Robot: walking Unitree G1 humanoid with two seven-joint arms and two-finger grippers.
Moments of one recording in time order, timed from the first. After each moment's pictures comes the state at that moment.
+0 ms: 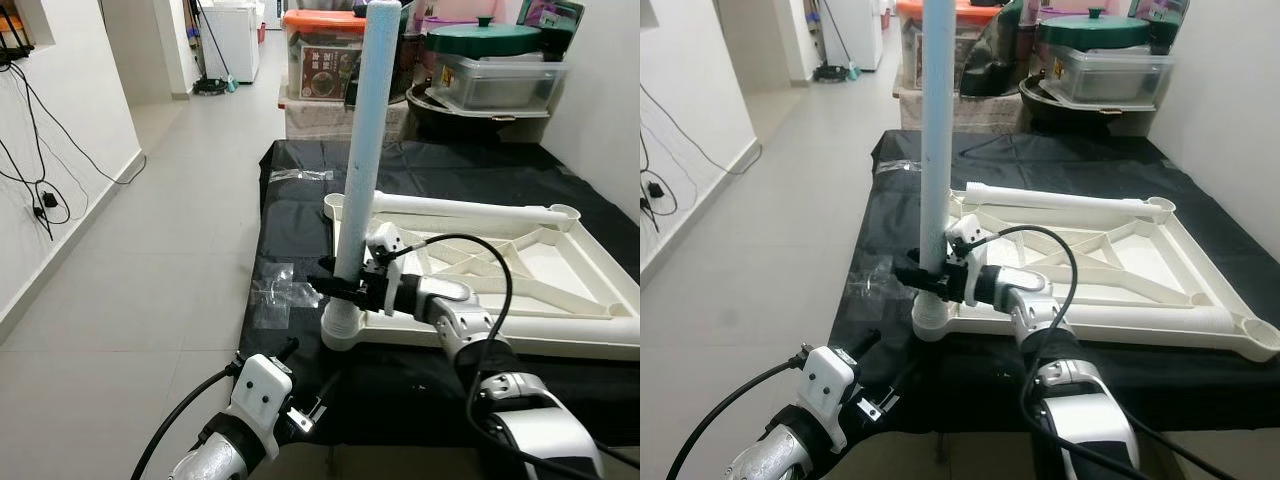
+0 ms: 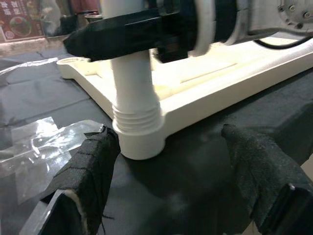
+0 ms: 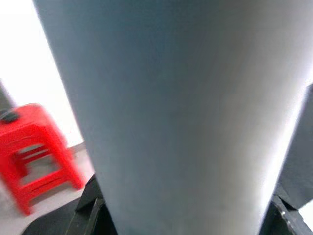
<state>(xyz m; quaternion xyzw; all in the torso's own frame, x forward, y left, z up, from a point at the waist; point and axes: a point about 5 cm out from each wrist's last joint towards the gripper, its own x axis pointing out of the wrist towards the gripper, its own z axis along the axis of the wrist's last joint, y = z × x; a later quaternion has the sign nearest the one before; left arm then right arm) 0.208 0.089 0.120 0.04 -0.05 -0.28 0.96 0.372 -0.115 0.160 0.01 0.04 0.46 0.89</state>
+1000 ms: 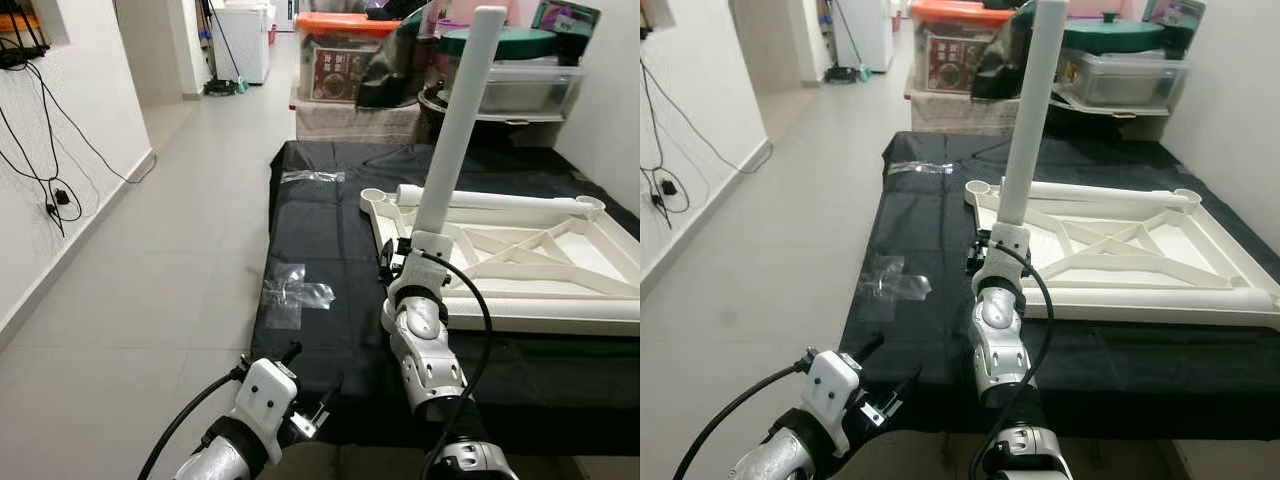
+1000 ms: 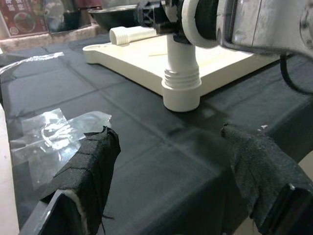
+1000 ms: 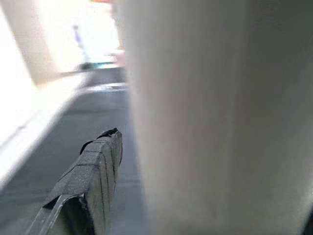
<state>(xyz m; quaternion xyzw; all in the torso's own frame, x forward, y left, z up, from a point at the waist) 0.206 0.085 0.115 0.04 -0.04 -0.28 0.96 0.363 -0.136 0.156 0.04 -0.03 -0.04 1.00</state>
